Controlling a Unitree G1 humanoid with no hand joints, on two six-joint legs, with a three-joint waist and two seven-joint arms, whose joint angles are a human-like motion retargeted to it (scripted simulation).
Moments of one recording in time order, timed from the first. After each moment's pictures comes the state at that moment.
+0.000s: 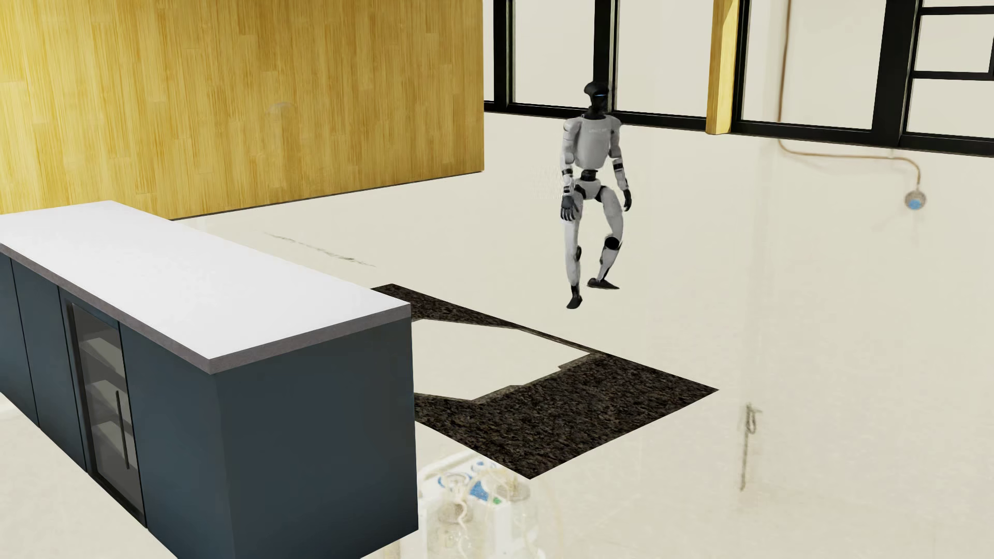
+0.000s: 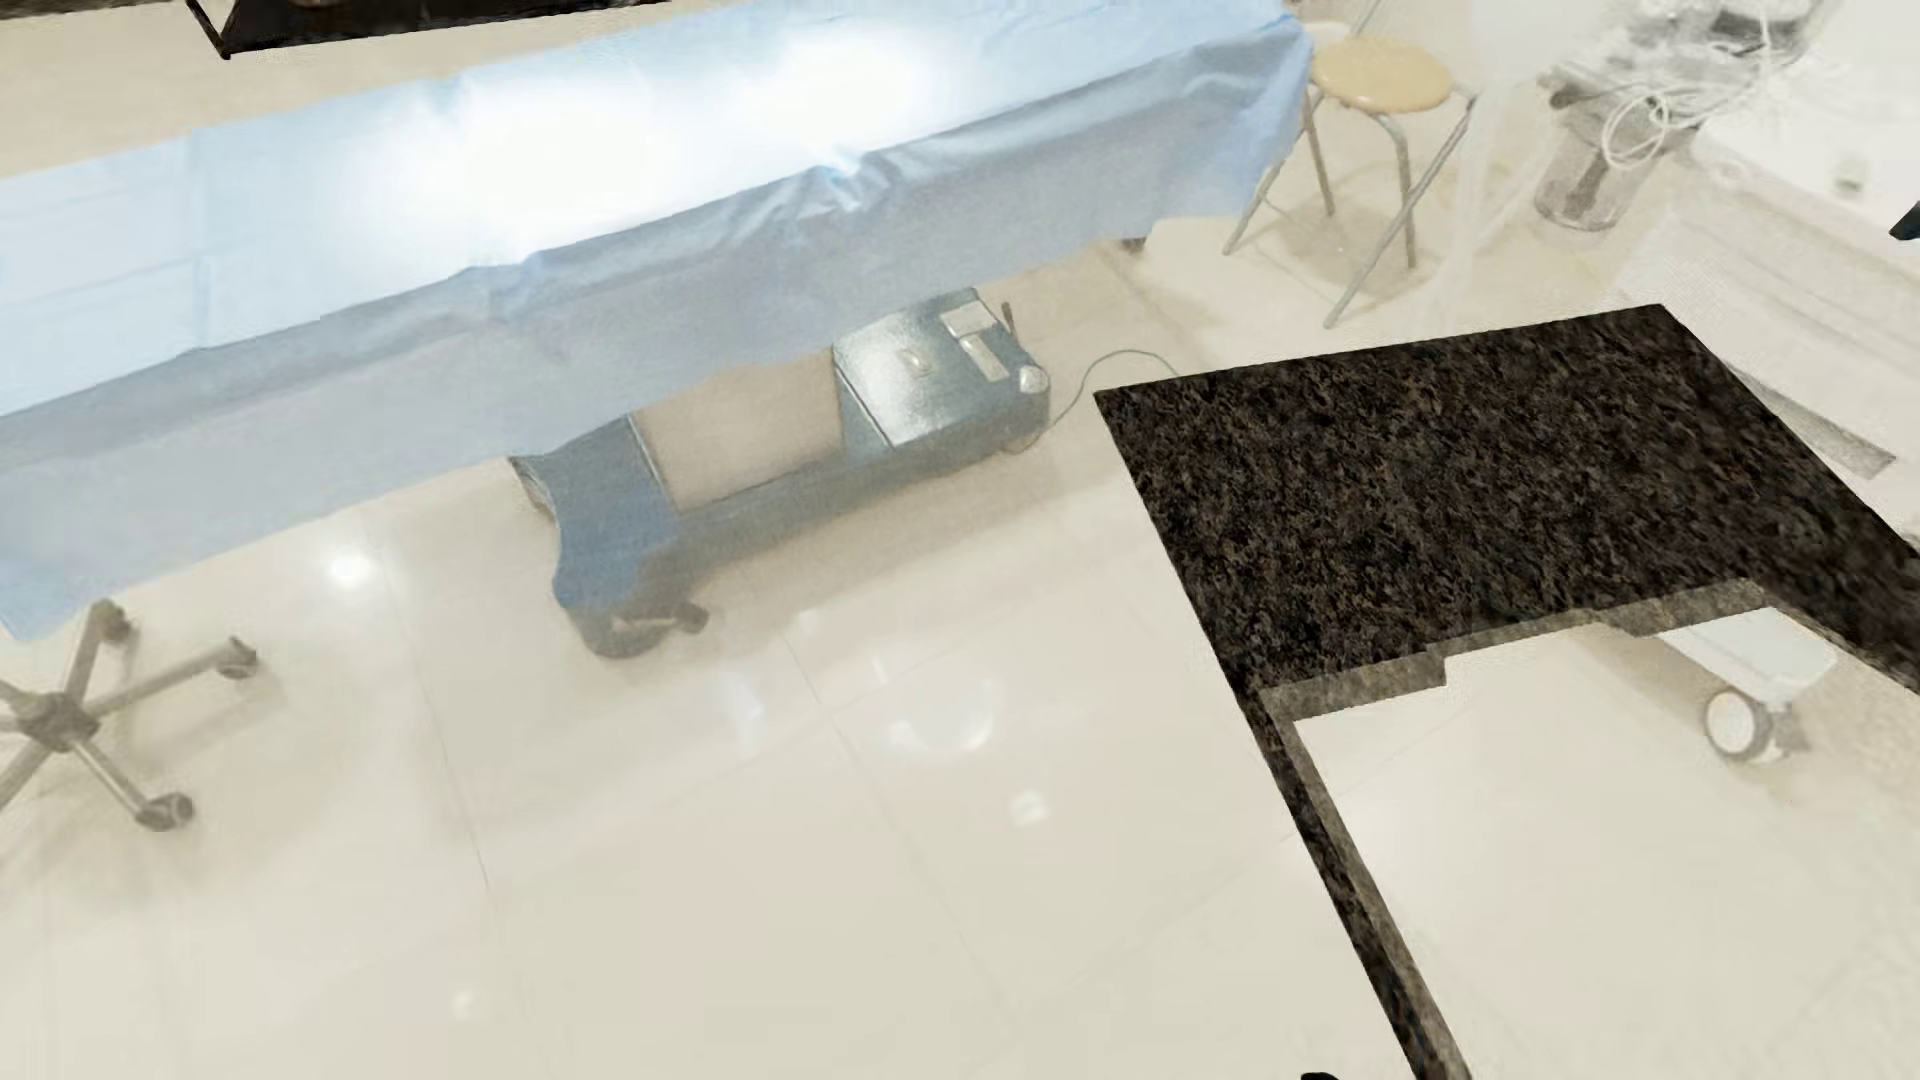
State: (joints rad) body 0.00 -0.26 -0.01 0.47 -0.32 -0.02 0.80 -0.83 -0.01 0.50 0.53 0.14 0.13 -0.12 -0.37 0.29 -0.03 -0.25 -0.06 -0.44 -0.18 0.90 0.80 0.45 -0.71 0.44 0.18 0.06 -0.10
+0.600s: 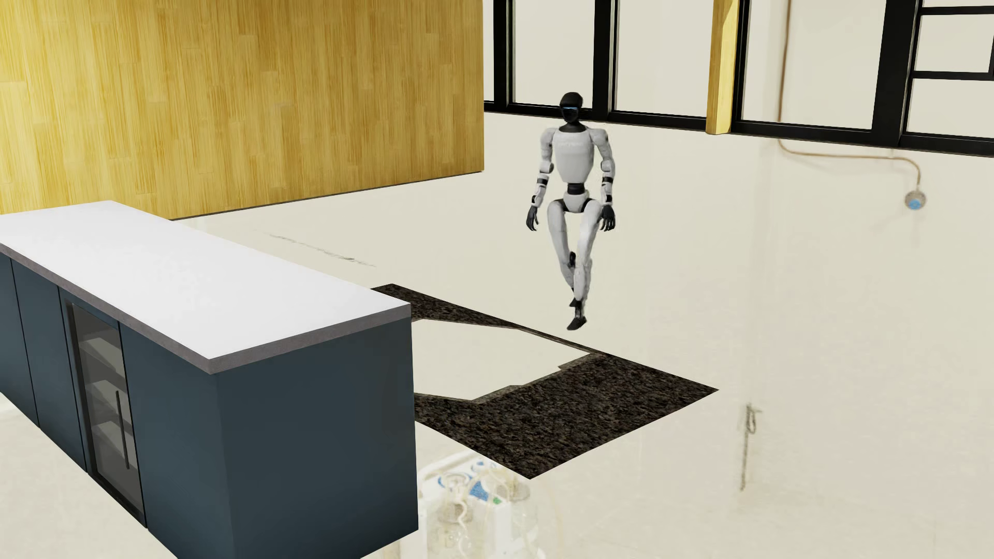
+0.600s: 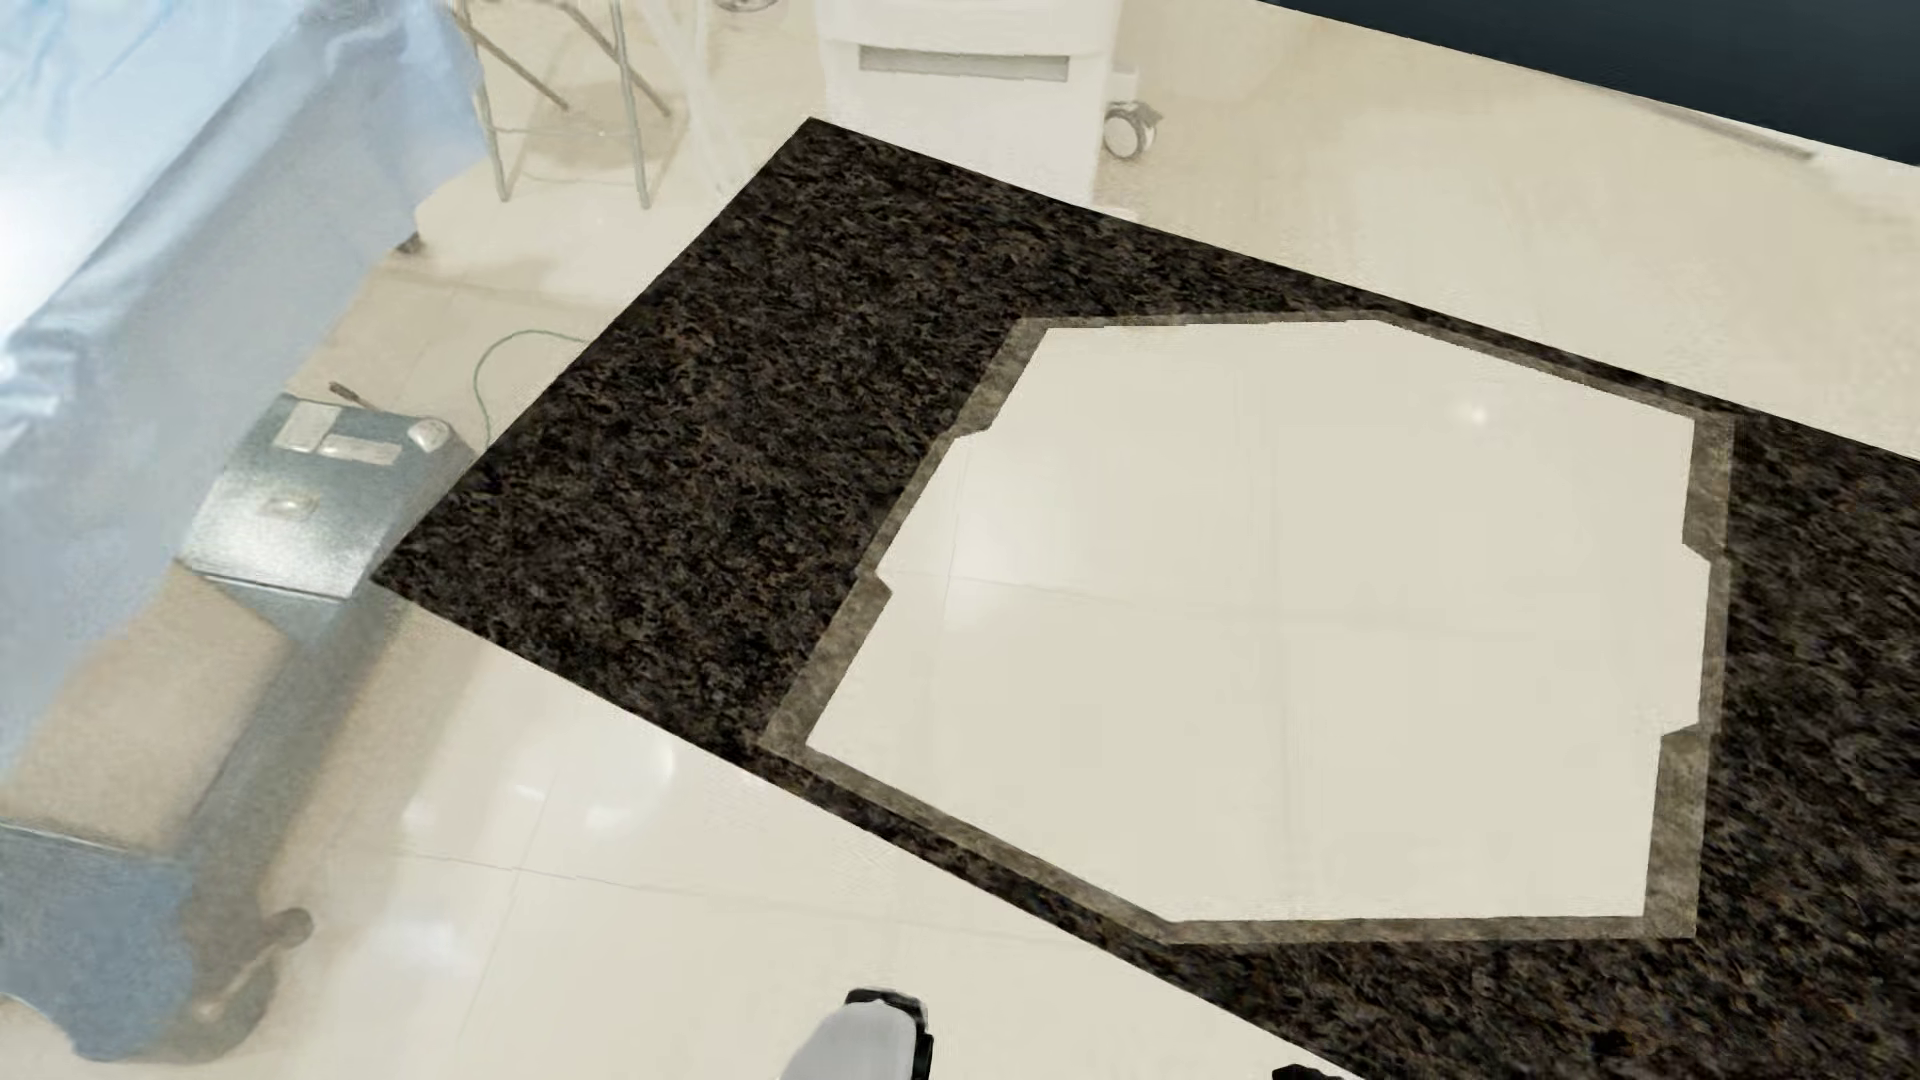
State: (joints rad) body -0.72 -0.06 0.07 -0.07 0.13 -0.02 -0.04 0.00 0.01 0.40 0.39 0.32 0.11 0.08 -0.56 0.19 -0.12 0.03 -0.08 -0.21 0.02 0.50 0.79 0.65 -0.72 0.23 0.20 0.08 -0.03
